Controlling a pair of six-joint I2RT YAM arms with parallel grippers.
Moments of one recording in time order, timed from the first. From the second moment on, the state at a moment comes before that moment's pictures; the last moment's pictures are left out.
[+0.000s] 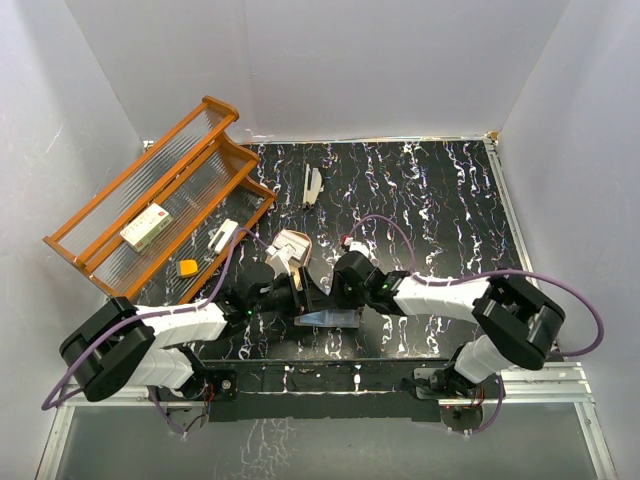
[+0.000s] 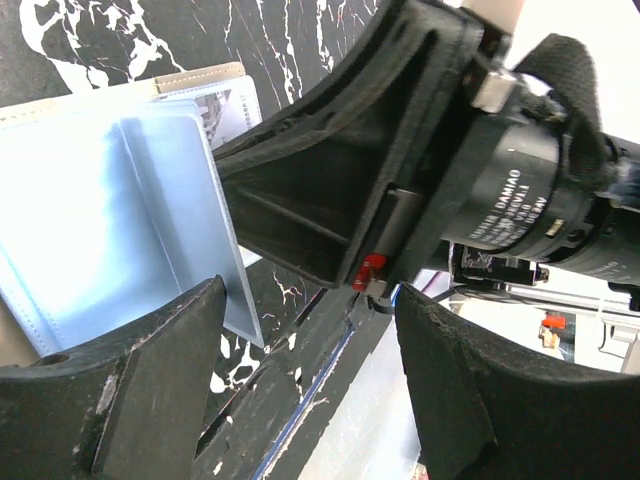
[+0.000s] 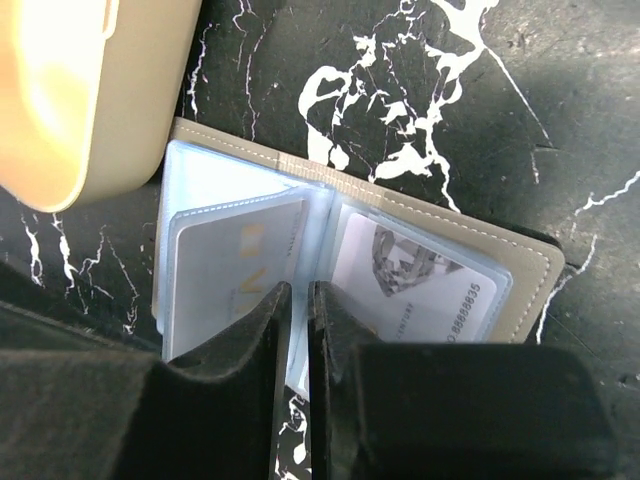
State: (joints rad) left arm -0.83 1.27 0.35 0.48 0.32 -1.04; right arm 0.90 1.50 0.68 -0.05 0.06 0.84
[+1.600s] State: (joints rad) left arm -0.86 0.54 0.61 -0.39 -0.08 -0.77; right arm 0.91 1.37 0.96 -0.13 0.16 0.37
